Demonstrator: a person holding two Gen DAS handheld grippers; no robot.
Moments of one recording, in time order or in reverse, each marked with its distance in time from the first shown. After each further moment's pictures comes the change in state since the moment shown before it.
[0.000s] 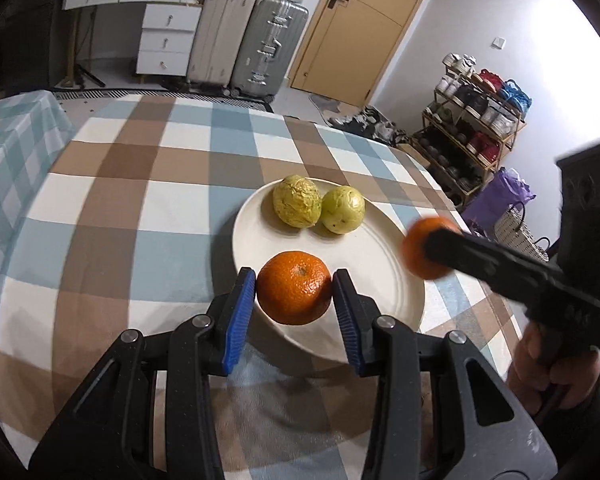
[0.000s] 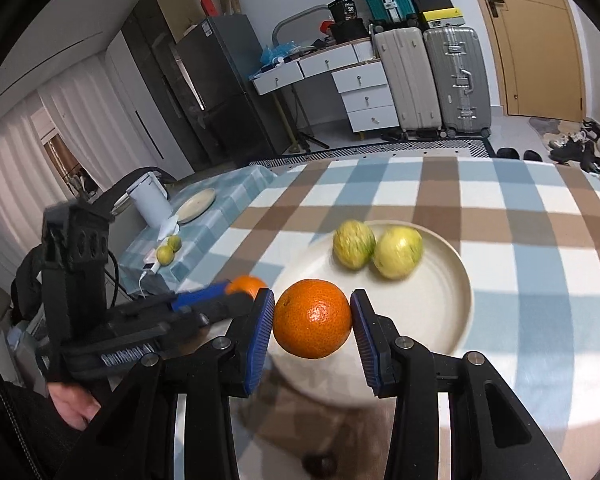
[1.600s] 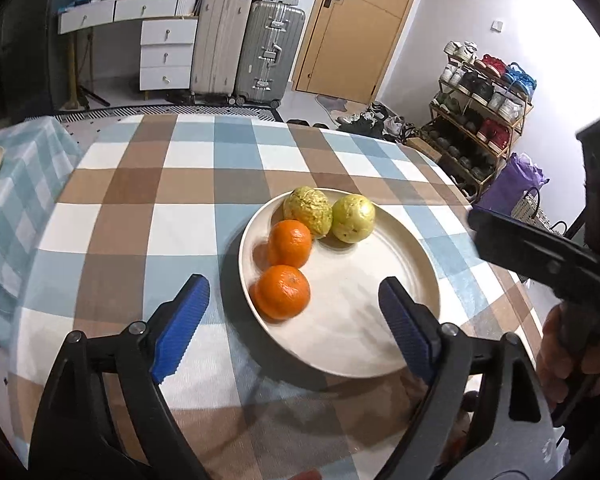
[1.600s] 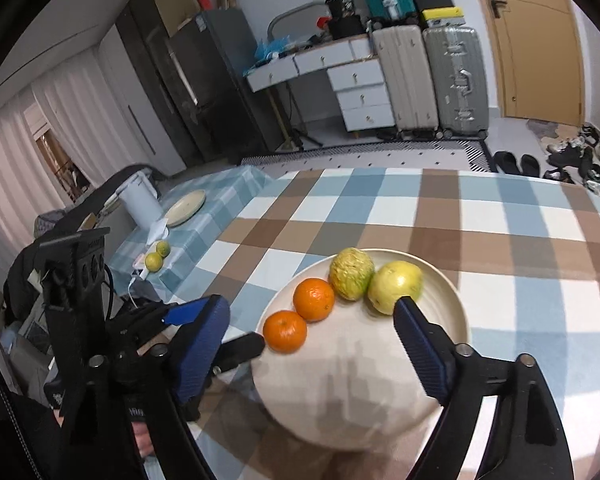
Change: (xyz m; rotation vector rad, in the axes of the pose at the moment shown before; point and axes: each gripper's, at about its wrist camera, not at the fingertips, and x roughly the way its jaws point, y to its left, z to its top) left arm 0.000 -0.010 0.004 0.079 -0.021 0.082; right arm -0.007 0.000 0.018 -0.004 -0.016 -0.046
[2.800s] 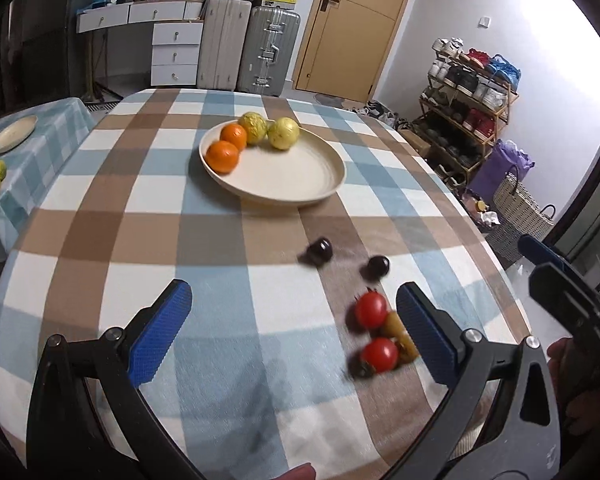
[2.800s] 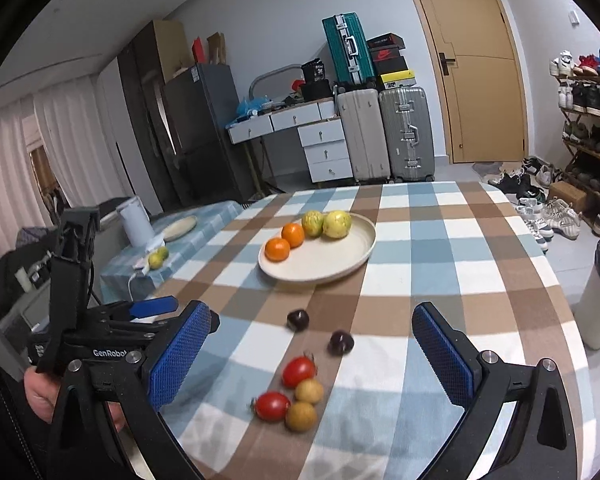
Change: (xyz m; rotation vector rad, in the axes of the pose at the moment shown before) left arm -0.133 -0.101 -0.155 -0.009 -0.015 0.023; right arm -0.188 0.040 -0.178 -0.030 -0.217 -0.142
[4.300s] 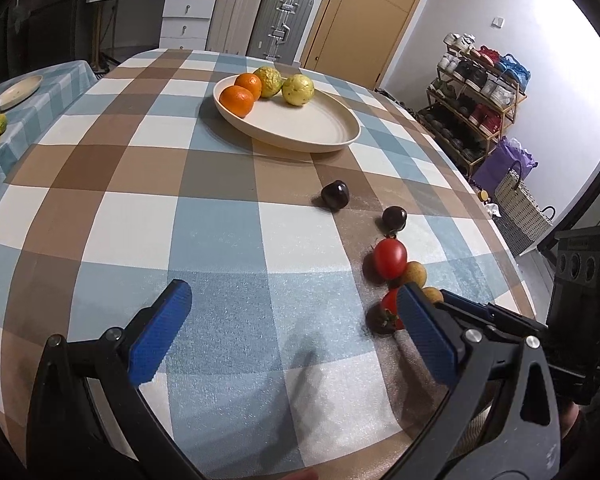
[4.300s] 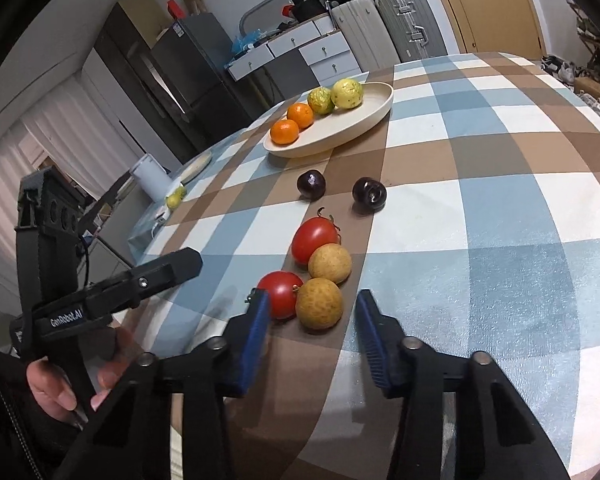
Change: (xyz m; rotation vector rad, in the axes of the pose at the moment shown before) left arm 0.027 0.022 -0.035 -0.071 0.068 -0.012; right arm 0.064 -0.019 -0.076 0.197 0.288 0.150
